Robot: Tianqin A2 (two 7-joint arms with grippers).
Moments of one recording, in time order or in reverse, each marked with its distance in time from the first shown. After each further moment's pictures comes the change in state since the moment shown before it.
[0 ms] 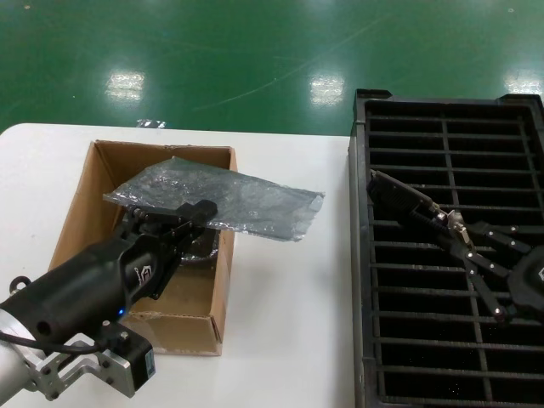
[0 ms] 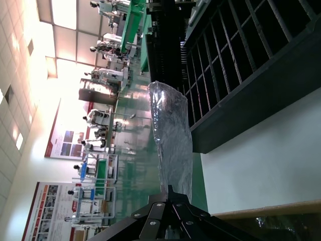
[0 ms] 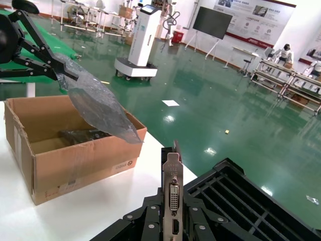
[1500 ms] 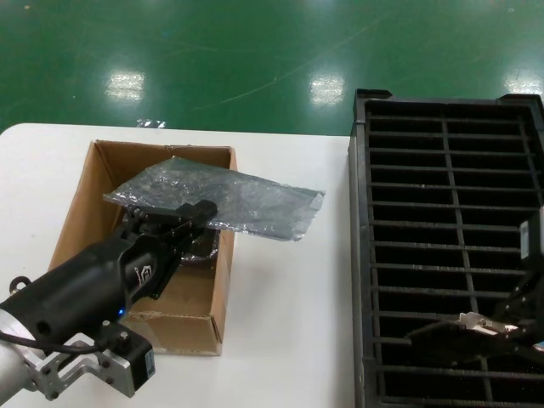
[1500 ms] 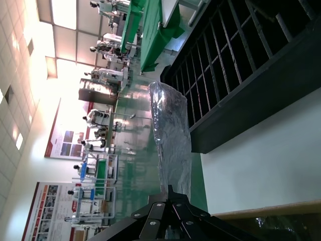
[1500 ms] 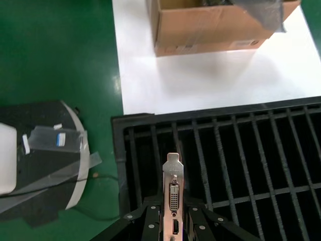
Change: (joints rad) left arm 0.000 0.000 0.000 0.000 0.000 0.000 0.000; right arm 1.244 0.128 -0.925 -0.190 0.115 -0.918 0.218
